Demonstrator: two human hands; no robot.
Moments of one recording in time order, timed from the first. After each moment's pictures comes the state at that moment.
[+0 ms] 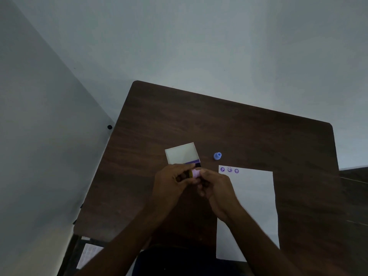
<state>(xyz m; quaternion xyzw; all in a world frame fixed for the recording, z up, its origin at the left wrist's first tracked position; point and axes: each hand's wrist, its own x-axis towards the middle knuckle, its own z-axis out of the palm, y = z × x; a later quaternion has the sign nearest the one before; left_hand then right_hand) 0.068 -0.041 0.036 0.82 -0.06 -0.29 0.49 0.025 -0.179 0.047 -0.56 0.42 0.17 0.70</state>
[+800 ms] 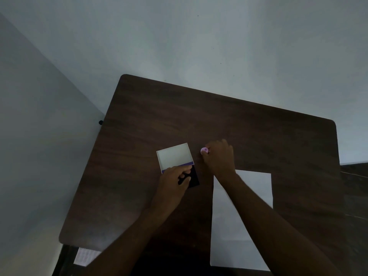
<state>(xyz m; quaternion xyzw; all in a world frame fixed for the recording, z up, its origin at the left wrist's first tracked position) 0.077 -0.070 -0.001 0.86 -0.10 -0.24 0.44 0.104 -0.259 -0.031 -0.97 0.18 0.07 0.15</state>
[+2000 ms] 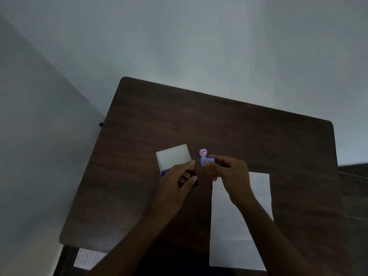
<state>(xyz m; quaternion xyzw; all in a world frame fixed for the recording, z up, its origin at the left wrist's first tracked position) 0.070 -0.078 0.043 0.85 -0.07 -0.23 0.47 0.044 -0.252 0.040 -0.74 0.32 0.05 0.59</state>
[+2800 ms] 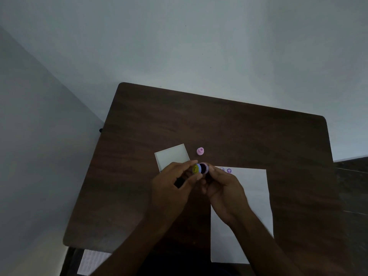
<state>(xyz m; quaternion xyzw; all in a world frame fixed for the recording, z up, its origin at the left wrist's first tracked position) 0.054 -0.071 0.080 0.86 -0.15 -0.06 0.48 0.006 -0.212 0.073 -0.39 0.32 0.04 0.86</state>
